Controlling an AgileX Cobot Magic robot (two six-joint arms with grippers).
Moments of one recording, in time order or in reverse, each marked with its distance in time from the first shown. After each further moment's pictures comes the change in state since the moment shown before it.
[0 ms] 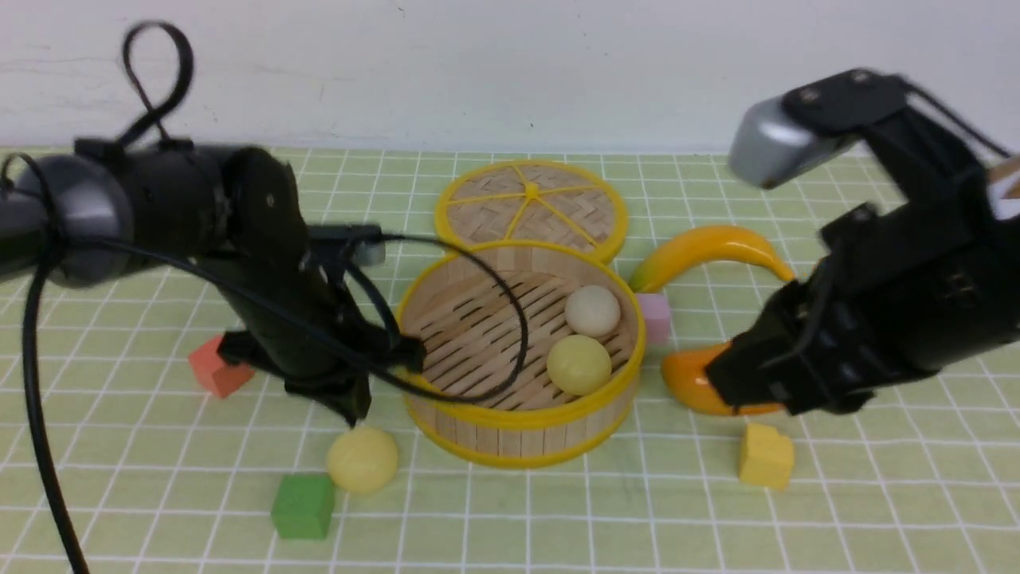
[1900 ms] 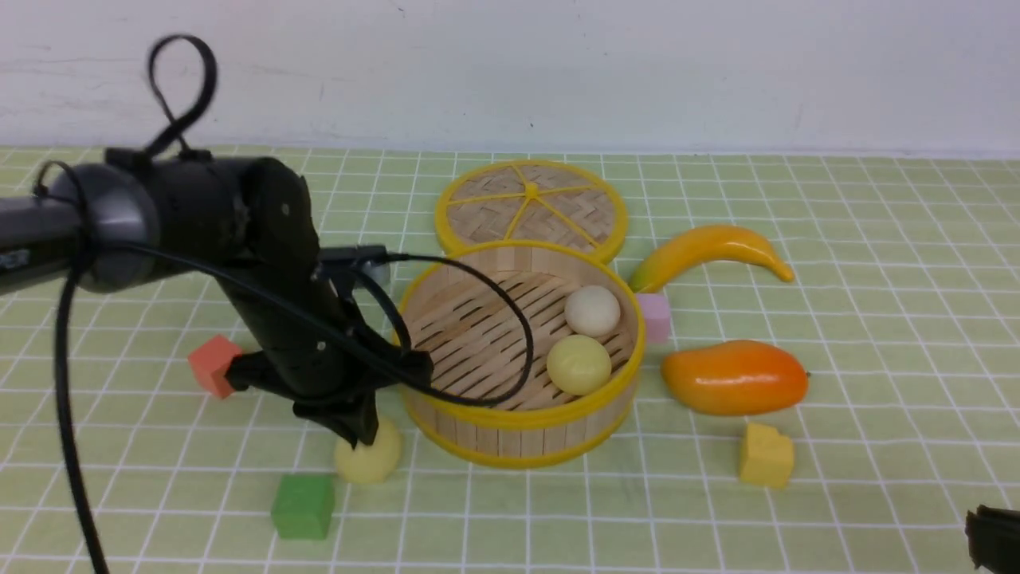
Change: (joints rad) right arm 0.000 -0.748 0.742 -0.215 -0.439 0.254; left arm 0.000 0.037 0.025 -0.044 0.025 -0.024
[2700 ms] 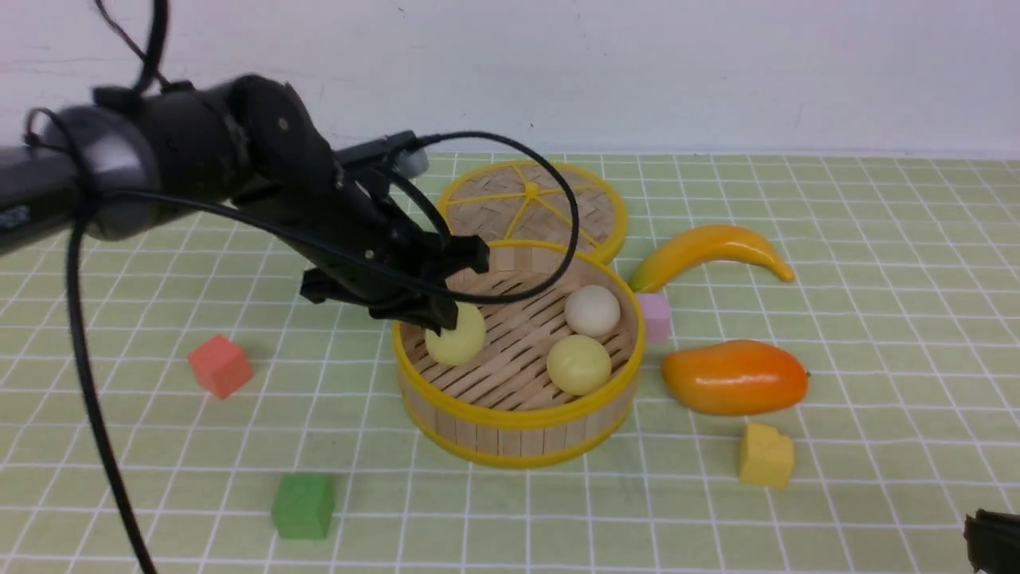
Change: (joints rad) right arm 0.000 0.000 0.006 -0.001 0.000 0.000; left arm 0.000 0.073 -0.154 -0.262 -0.169 0.157
